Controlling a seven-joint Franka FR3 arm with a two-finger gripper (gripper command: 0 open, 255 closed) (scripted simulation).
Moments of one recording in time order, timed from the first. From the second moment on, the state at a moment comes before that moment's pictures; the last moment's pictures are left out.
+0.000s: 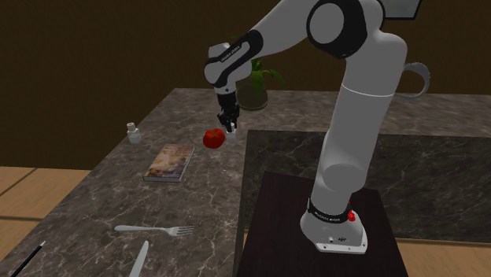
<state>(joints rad) -0.11 -0.03 -0.42 -2.22 -0.05 2.05 -0.23</state>
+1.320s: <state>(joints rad) -0.11 -0.12 -0.41 -2.04 -0.08 1.78 -0.21</state>
